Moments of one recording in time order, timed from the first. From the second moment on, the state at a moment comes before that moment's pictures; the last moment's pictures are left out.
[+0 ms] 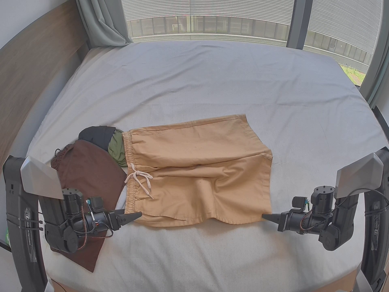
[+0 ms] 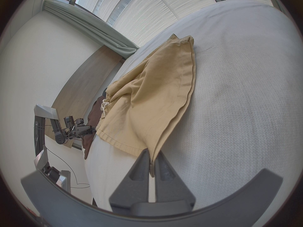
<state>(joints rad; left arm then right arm) 0.01 2.46 -0.42 -1.55 -0.79 -0.25 0.19 2.42 -0.36 -1.54 0.58 0.34</state>
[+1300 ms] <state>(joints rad) 0.04 2.40 -0.28 -1.55 -0.80 -0.25 0.14 2.36 -0.21 -1.54 0.58 0.20</state>
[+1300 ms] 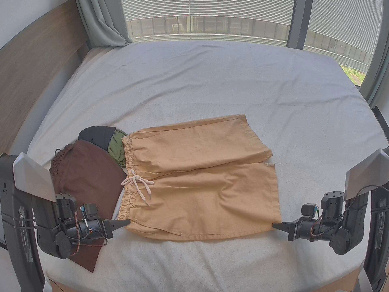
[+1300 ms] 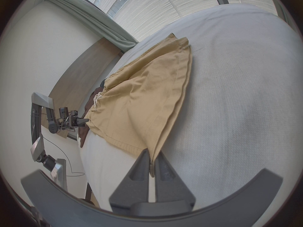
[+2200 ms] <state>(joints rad) 0.11 2.39 -0.11 -1.55 -0.93 0.00 0.08 2.36 -0.10 -1.54 0.64 -0.02</state>
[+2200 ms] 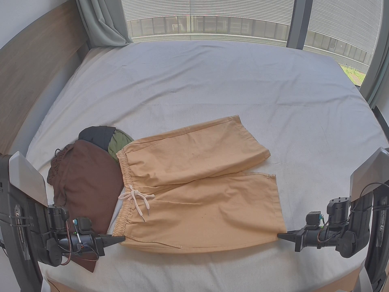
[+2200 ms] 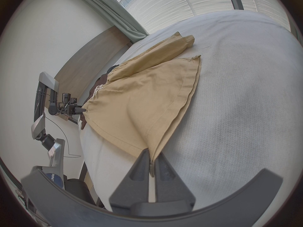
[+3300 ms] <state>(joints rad) 0.10 2.35 -0.08 -1.55 -0.98 -0.09 0.07 2.26 -0.12 -1.54 0.71 0.12</state>
